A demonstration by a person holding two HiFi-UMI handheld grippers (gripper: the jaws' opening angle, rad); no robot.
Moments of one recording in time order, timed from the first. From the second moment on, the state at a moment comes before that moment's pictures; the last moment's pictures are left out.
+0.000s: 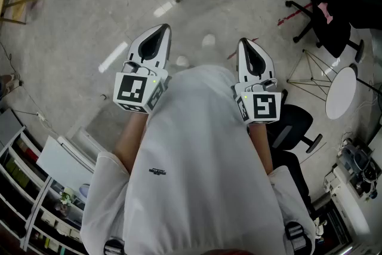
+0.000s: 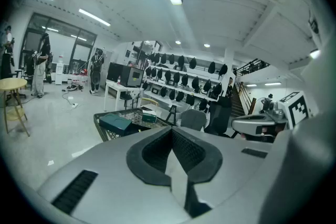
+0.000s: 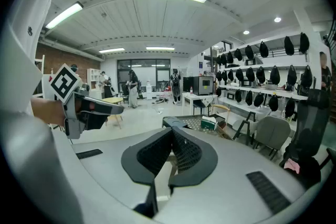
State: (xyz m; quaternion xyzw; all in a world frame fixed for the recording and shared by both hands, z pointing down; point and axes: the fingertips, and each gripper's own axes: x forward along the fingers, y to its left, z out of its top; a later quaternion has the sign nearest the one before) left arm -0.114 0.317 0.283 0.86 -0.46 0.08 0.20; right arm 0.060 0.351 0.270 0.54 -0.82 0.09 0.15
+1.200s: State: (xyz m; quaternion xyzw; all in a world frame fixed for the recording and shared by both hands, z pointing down) left arm -0.004 0.285 0.265 0.85 -0.48 0.13 0.17; right arm 0.134 0.293 0.264 0.49 -0.86 0.09 0.08
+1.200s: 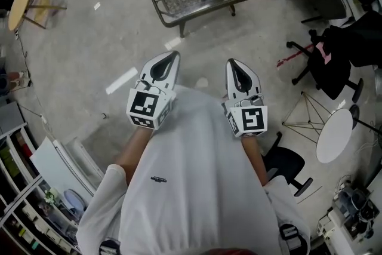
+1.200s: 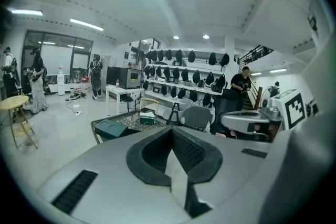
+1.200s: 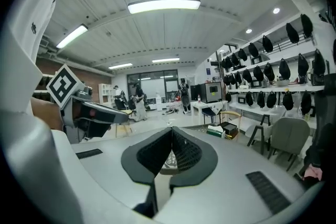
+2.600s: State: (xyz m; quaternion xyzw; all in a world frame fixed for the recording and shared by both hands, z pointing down) left arm -0.061 -0.032 0.271 0.92 -0.34 0.14 0.15; right arm 0.045 -0.006 0.263 0.59 -0.80 0.10 0.09
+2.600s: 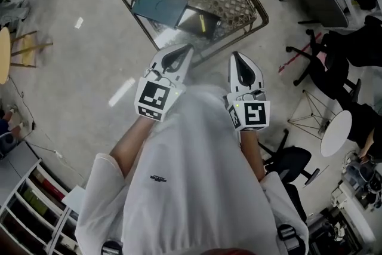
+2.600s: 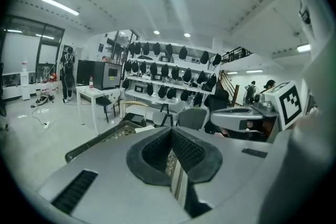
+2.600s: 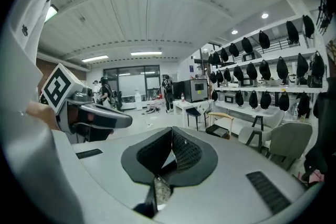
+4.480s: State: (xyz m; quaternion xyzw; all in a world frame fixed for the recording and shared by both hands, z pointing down) left arm 0.009 -0.138 0.551 0.92 -0.05 0.40 0.03; right arm 0.049 -0.116 0.485 0.53 -0.80 0.22 0.19
